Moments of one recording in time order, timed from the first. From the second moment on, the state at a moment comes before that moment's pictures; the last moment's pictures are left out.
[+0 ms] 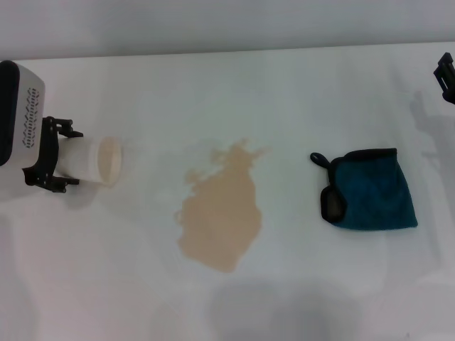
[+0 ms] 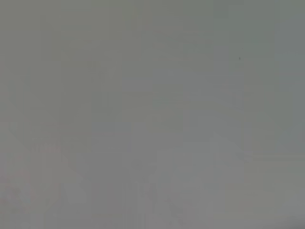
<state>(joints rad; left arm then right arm) -0.79 -2.02 0.92 0.63 -0.57 -1.06 2.26 0.51 2.03 -0.18 0.19 -0.87 -1.12 0.23</state>
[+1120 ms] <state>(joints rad) -0.56 -2.08 0.83 0.50 -1.37 -1.06 2.28 0.51 2.02 -0.19 0.17 -0.87 -1.12 0.23</state>
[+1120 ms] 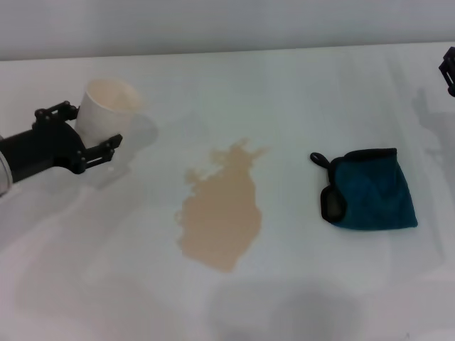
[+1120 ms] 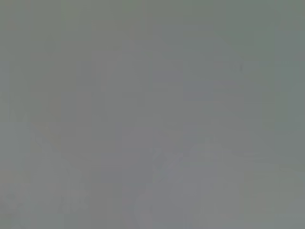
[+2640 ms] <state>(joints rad) -0.52 -2.09 0.82 0.05 -2.13 -0.87 2.62 0.49 2.02 -0.22 0.11 -0.87 -1.12 0.23</state>
